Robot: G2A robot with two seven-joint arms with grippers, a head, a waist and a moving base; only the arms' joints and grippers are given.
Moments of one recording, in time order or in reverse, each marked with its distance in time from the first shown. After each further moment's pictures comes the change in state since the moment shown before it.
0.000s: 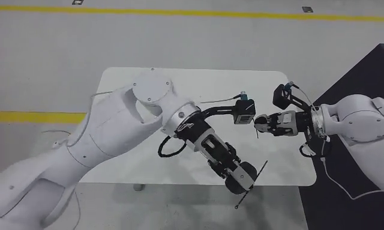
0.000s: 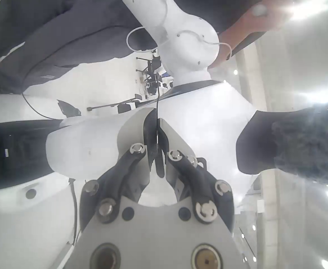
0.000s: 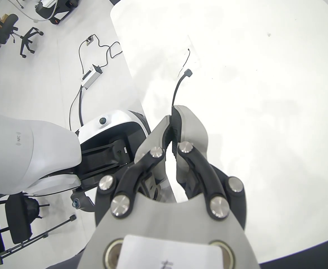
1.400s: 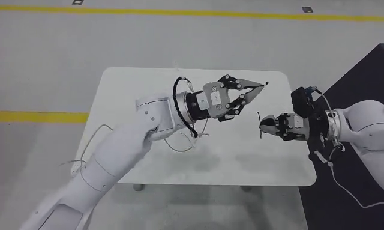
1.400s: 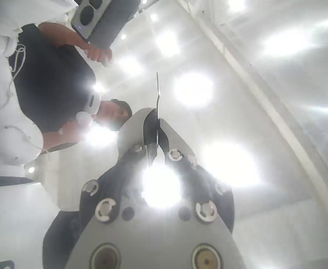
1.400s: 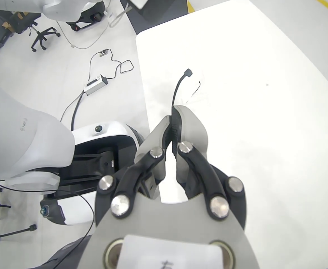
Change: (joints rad) left arm 0.371 -0.055 -0.271 -0.059 -1.026 0.509 1.160; right arm -0.129 0.068 0.110 -0.049 0.028 -0.228 -0.186
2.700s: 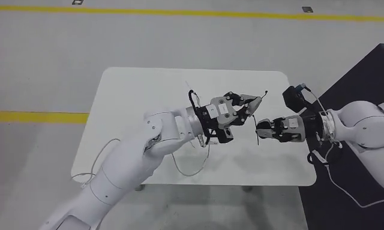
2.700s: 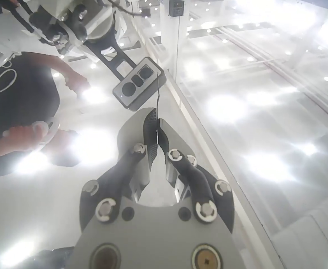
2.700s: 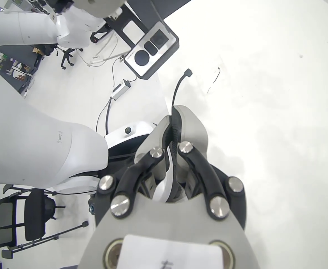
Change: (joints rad) left arm 0.112 -0.044 -0.022 -0.064 -0.257 -0.099 0.470; right arm 0.071 0.023 -0.110 0.008 0.193 0.157 0.131
